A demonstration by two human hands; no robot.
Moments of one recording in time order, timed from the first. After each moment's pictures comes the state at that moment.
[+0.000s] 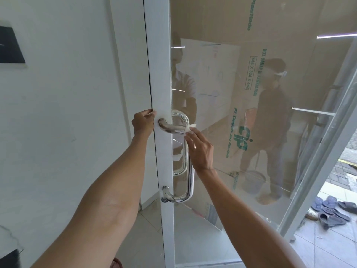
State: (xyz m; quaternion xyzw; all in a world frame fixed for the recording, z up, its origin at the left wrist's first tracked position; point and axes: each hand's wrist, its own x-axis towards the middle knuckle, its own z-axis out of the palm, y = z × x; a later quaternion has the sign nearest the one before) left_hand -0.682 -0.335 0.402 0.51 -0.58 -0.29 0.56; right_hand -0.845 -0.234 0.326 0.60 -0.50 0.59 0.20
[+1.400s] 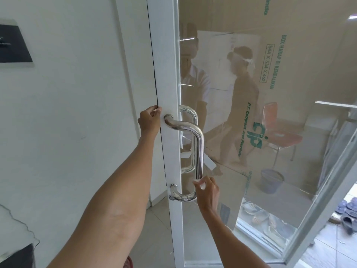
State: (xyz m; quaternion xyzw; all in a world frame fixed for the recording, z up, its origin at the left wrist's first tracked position) left_hand -0.691 -0.356 0.392 0.52 -0.58 -0.24 0.58; right_hand -0.841 -0.232 0.167 0.44 -0.69 0.56 -0.11
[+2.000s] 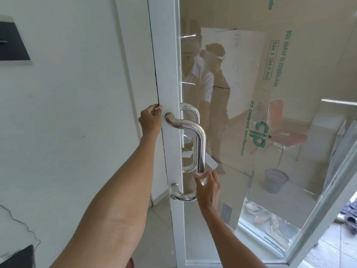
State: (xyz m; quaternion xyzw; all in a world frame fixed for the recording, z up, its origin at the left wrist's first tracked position) left_hand -0.693 -0.363 0.388 0.51 -0.58 -0.25 0.59; right_hand -0.835 -0.248 0.174 0.45 -0.67 0.59 -0.04
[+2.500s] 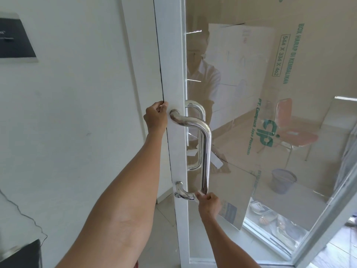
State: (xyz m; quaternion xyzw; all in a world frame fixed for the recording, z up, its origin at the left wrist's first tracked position) left_hand -0.699 -0.369 0.387 0.51 -0.56 -0.24 0.60; right_hand -0.822 -0.253 0.120 0.23 -0.76 0.54 -0.30
